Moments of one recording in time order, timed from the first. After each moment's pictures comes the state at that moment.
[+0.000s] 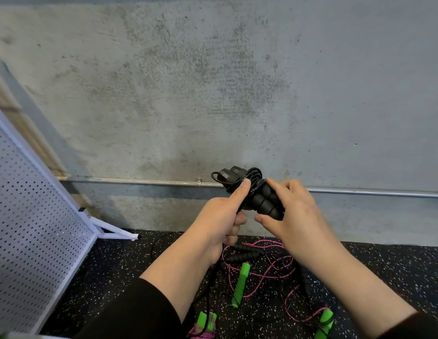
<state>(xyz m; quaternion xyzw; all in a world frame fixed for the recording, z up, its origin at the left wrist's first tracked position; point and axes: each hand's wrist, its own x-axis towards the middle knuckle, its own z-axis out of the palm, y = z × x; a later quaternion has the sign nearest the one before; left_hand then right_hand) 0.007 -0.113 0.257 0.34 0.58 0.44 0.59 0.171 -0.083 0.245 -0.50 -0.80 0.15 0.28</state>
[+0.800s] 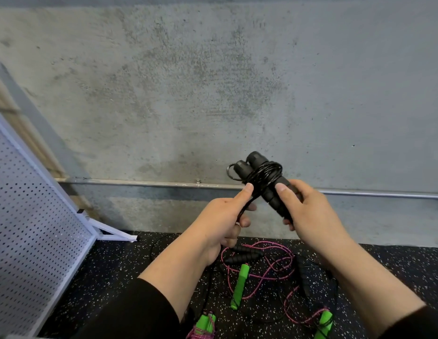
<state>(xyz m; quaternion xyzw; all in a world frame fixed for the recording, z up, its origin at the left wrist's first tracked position) 0.006 -0.111 0.257 0.37 0.58 0.41 0.59 0.181 -0.071 0.256 -0.54 -0.62 0.41 0.39</state>
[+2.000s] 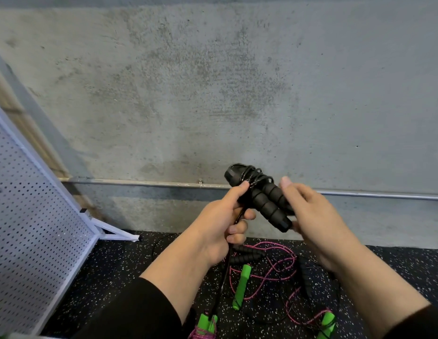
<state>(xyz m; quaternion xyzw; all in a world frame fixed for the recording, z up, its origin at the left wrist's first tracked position) 0.004 -0.111 0.255 0.28 0.48 0.46 0.69 0.176 -0.081 0.263 -0.53 -0.54 0.53 0.39</state>
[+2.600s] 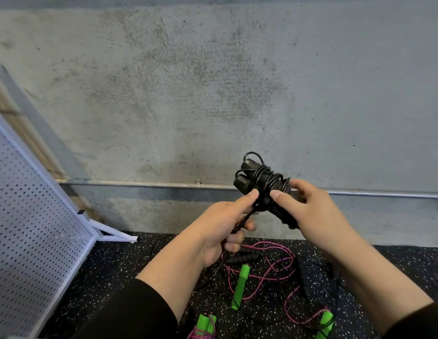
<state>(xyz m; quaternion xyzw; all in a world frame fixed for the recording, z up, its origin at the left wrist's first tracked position) 0.003 -0.114 0.257 0.36 0.53 0.38 0.67 0.186 -0.076 0.271 -0.51 -0.64 0.44 0.38</state>
